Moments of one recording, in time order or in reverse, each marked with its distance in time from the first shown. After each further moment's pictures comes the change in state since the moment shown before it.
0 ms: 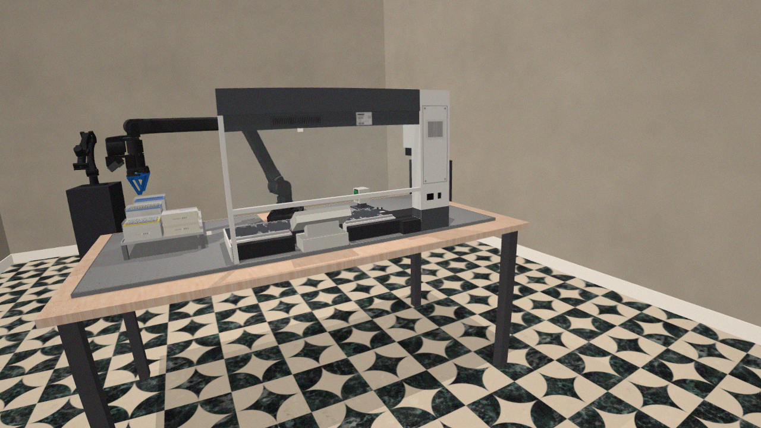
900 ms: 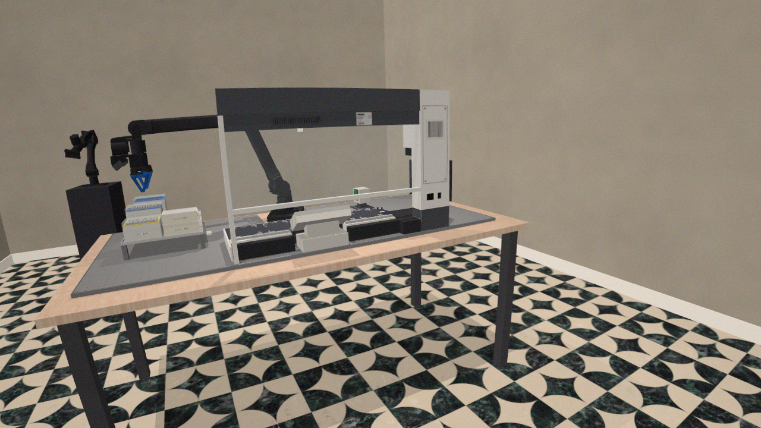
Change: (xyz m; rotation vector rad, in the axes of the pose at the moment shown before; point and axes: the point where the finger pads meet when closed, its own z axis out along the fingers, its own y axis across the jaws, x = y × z) arm -0.001 -0.091 0.003 0.001 0.004 0.012
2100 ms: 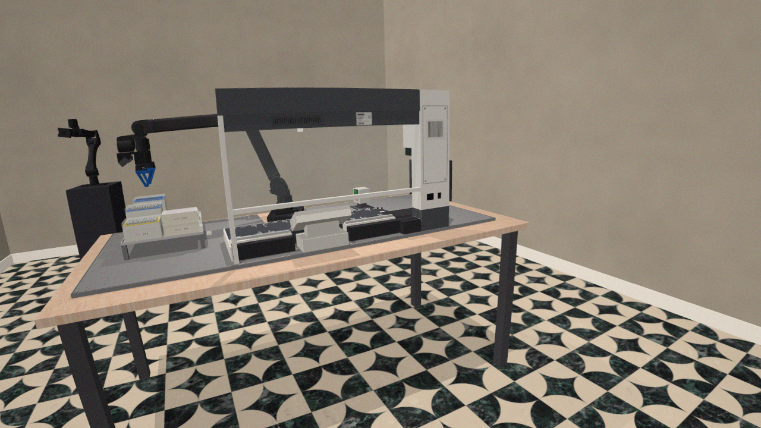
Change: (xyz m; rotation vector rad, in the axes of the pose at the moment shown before) arm -0.001 -0.126 -0.005 0.000 -0.007 -0.008
